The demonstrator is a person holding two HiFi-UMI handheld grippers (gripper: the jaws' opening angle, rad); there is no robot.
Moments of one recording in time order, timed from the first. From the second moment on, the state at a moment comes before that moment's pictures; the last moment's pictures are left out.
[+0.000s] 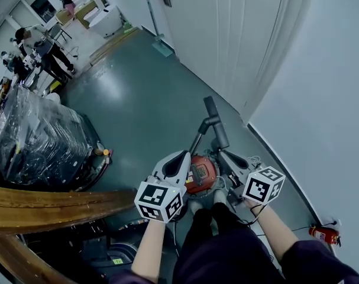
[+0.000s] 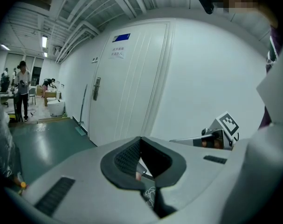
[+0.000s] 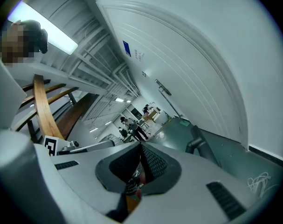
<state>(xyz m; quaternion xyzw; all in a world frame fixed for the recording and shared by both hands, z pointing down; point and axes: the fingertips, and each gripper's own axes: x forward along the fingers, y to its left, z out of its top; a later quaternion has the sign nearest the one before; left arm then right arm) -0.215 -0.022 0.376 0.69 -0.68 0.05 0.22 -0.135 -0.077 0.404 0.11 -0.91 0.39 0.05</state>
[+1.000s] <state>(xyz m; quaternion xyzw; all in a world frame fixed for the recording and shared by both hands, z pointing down) -0.251 -0.075 0.481 0.74 -0.61 0.10 0.27 -0.193 -0.091 0.519 0.17 -0.90 0.38 0.08</state>
